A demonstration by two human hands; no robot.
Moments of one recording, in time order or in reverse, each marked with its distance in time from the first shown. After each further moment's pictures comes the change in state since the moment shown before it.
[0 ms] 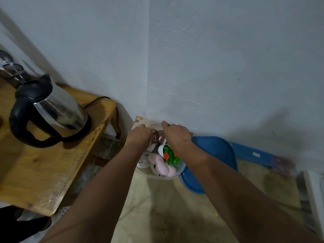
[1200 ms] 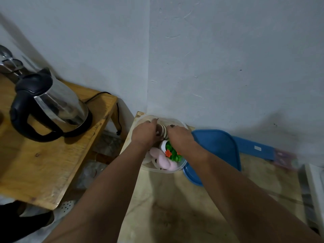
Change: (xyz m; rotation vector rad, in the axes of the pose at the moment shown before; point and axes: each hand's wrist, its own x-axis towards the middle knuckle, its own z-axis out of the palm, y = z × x) left_hand 0.000 0.011 0.017 -0.374 0.085 -0.039; right_hand -0.009 0.005 0.035 0.090 -0.046 -0.006
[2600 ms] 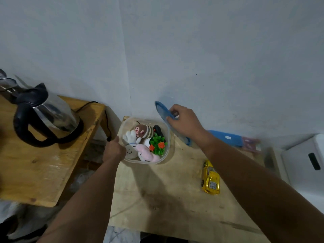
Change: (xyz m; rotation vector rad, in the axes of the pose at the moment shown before) left_hand -0.091 -0.025 -0.008 -0.466 0.065 -0.501; right_hand -0.101 0.054 -0.102 0.722 0.396 0.127
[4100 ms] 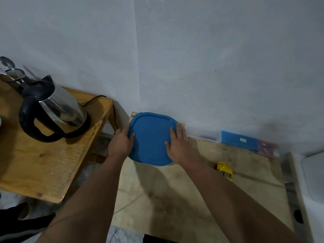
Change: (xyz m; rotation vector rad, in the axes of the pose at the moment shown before) left_hand 0.032 -0.009 -0.002 0.190 0.047 0.247; right_hand -0.030 0.046 0.128 -0.463 -0.262 0.131
